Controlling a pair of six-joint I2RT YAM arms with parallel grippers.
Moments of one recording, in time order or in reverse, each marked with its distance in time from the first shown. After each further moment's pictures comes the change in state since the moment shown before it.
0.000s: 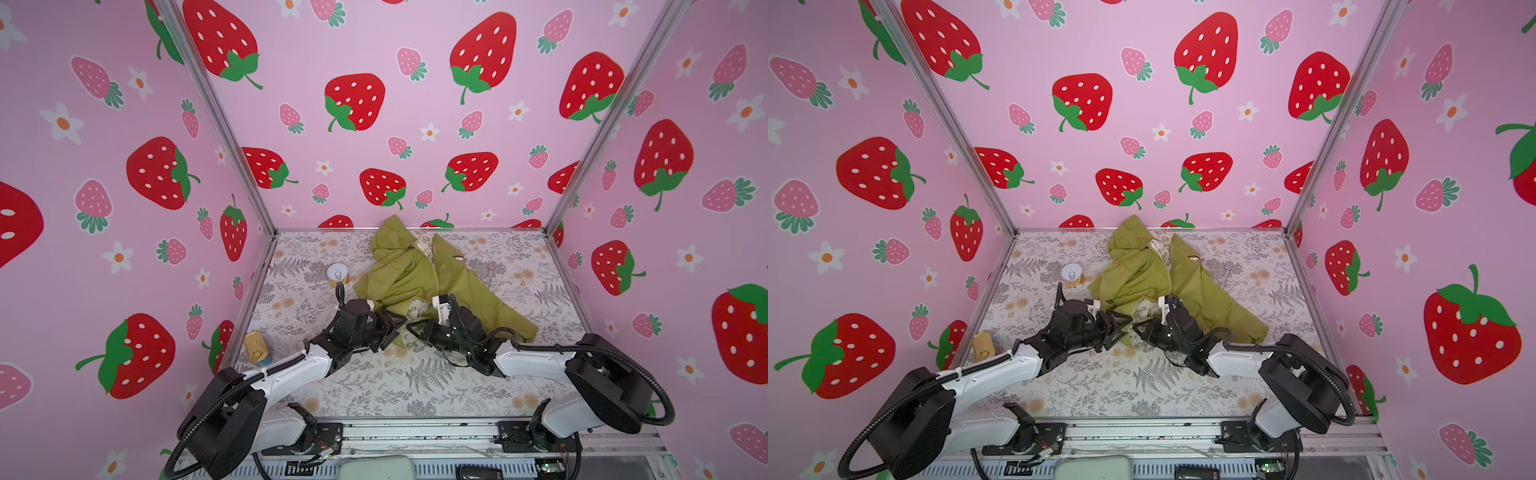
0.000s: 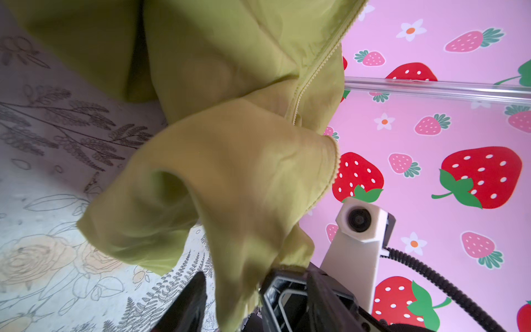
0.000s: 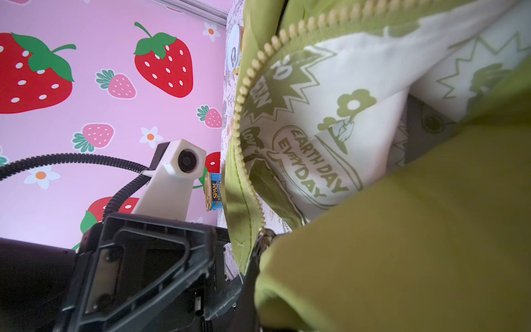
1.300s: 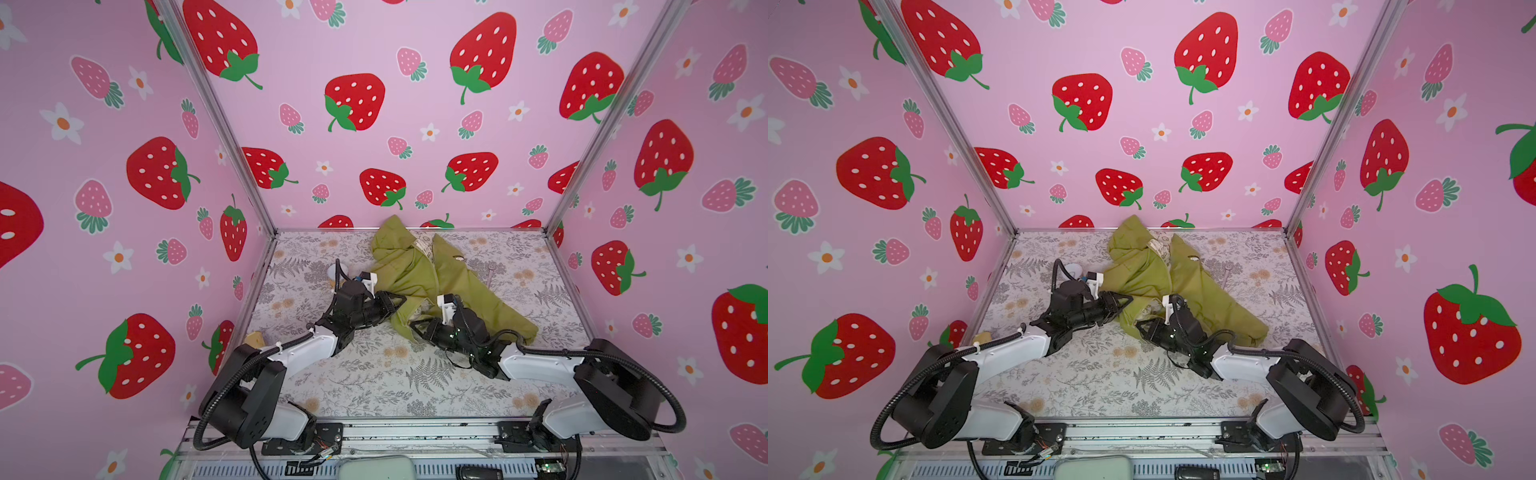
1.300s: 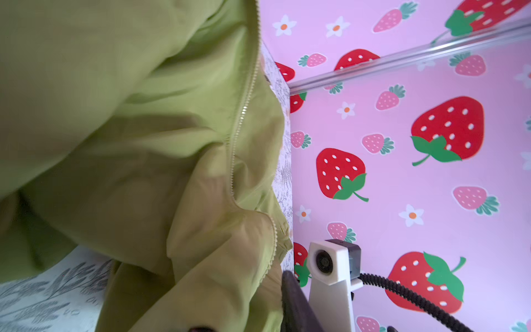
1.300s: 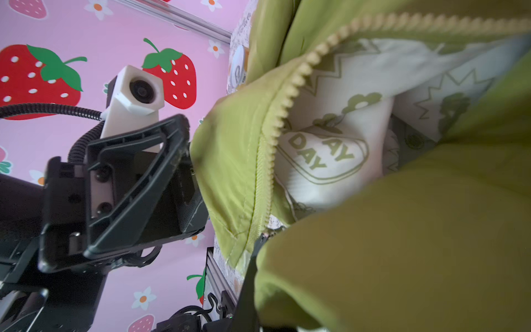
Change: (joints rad) left arm 0.118 0.138 0.116 0.128 0.073 0.303; right arm 0.001 -0.036 -0.026 -0.001 0.046 -0.018
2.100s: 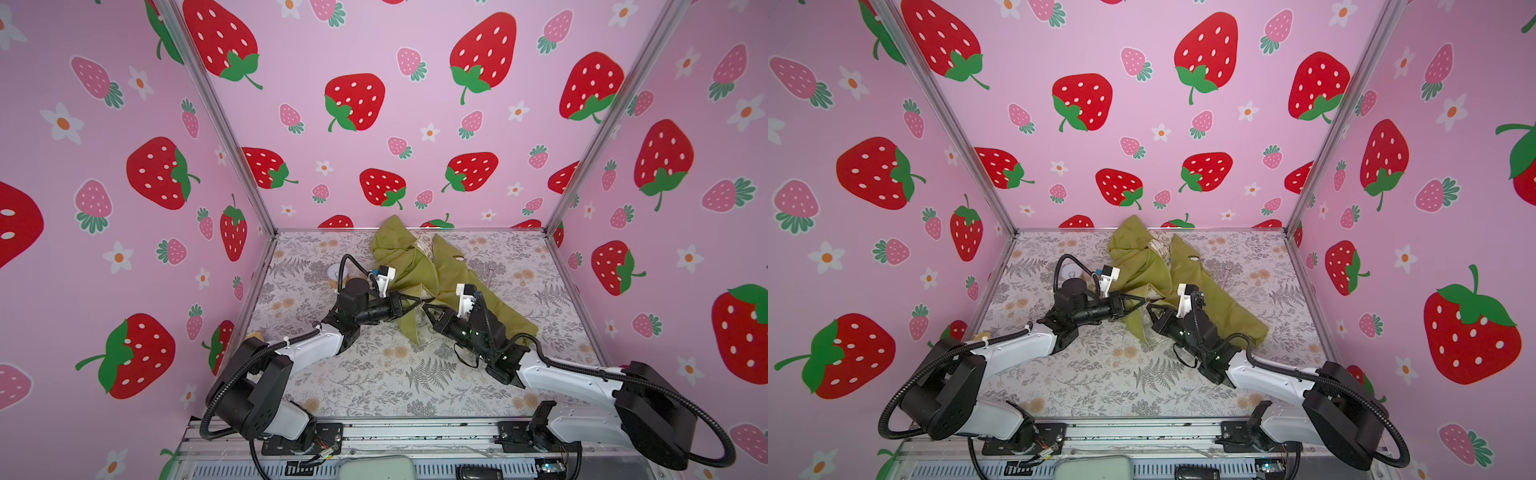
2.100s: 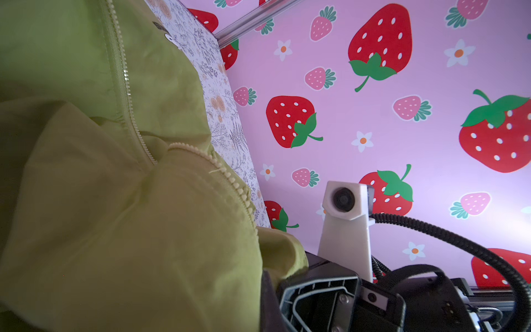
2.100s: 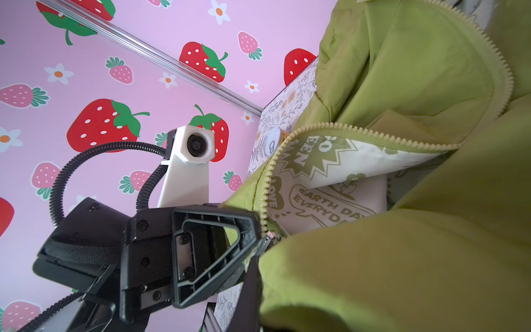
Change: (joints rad) left arm -0.038 0.063 0.041 0.226 0.240 0.114; right arm 0.014 -0.220 -0.037 0.021 0.224 -0.105
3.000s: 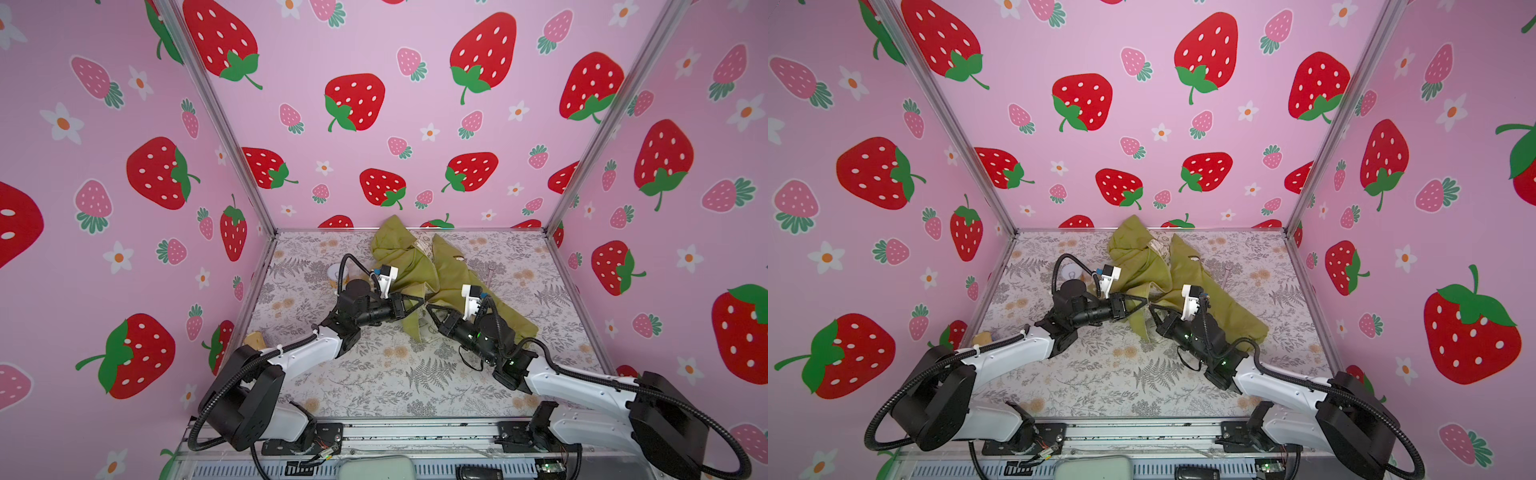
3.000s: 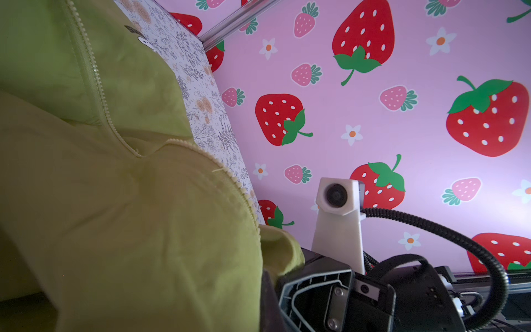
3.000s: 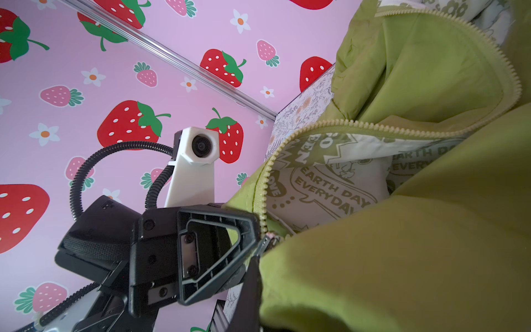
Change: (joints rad) left arm -0.039 -0.060 0.000 -0.025 -0.027 0.023; right arm 0.005 -0.082 -0.046 0.032 -0.007 -0.014
